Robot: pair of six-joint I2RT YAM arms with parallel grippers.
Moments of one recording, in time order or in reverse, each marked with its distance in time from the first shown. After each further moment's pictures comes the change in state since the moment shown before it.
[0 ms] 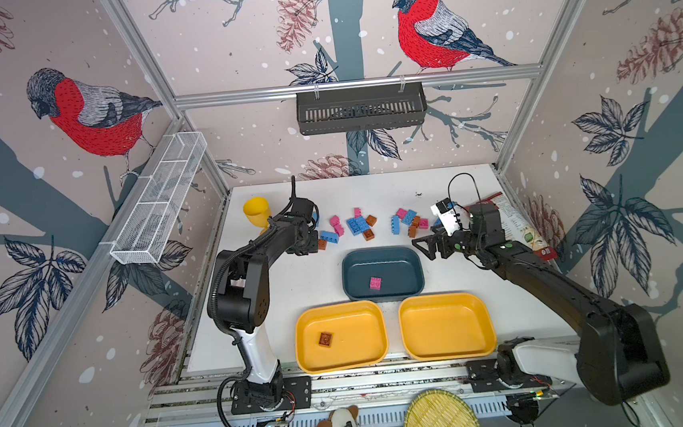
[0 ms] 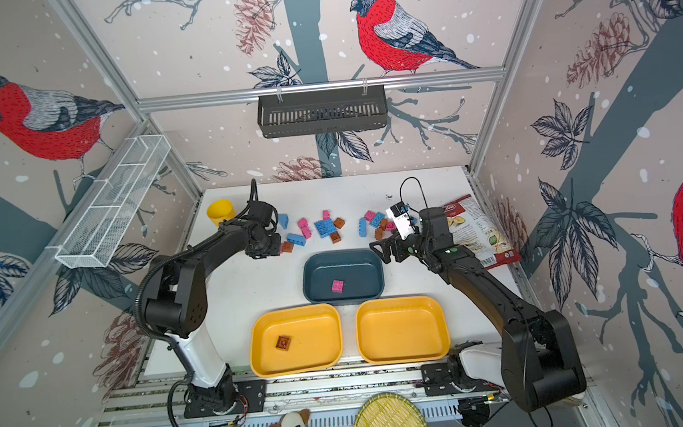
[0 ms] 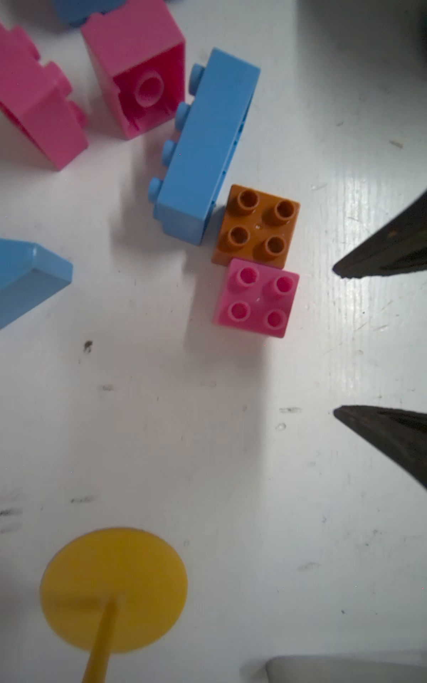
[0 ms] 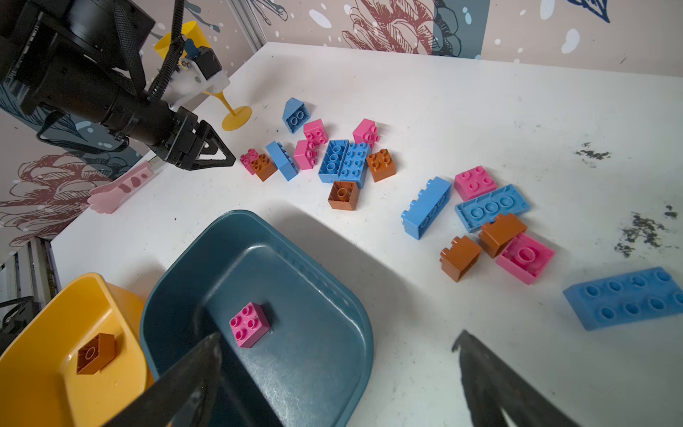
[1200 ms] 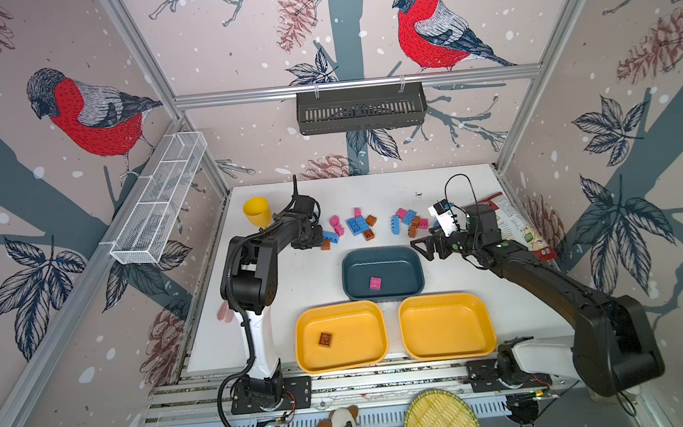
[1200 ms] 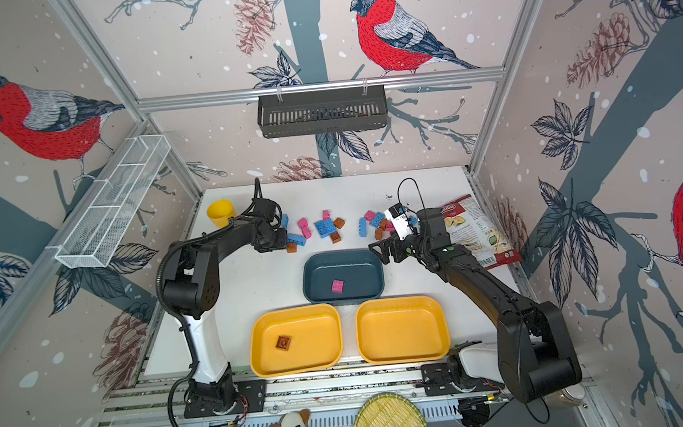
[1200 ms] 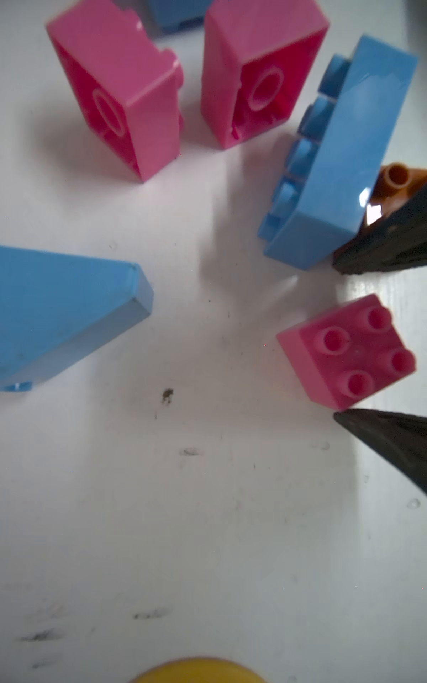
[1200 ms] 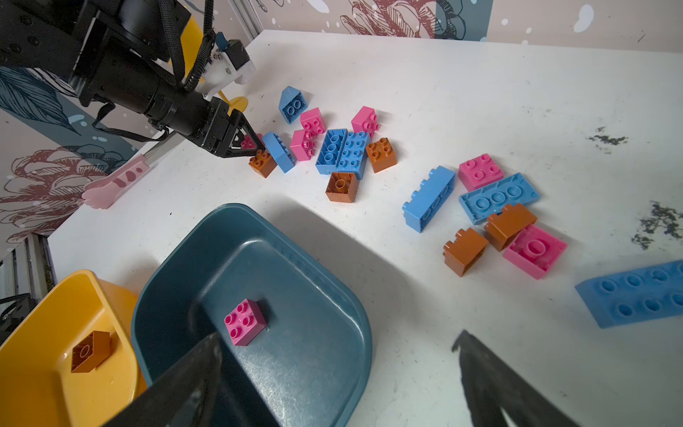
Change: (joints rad) left arm 0.027 0.169 0.111 0.089 0.092 -0.043; right arm 0.000 0.040 -0.002 0.014 0.000 0.000
